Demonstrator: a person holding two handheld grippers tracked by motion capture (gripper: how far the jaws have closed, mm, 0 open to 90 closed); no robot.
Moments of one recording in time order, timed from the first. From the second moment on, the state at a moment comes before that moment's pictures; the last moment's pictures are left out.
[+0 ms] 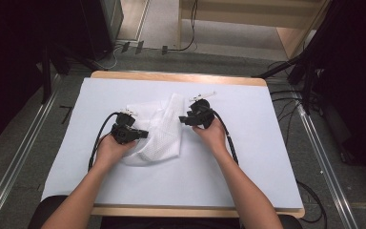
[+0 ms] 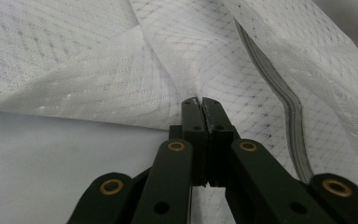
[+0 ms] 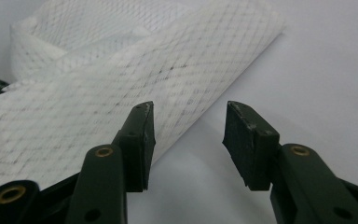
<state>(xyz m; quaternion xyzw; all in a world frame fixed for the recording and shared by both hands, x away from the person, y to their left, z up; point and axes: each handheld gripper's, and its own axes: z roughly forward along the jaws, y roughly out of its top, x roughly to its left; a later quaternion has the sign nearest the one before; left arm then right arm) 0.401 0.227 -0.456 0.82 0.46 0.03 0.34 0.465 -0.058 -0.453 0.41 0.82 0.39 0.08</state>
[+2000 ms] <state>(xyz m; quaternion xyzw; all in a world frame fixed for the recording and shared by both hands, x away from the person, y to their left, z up) 0.391 0.254 -0.426 0.79 0.48 0.06 0.38 0.446 -0.135 -0.446 0.46 0.80 0.38 0.10</state>
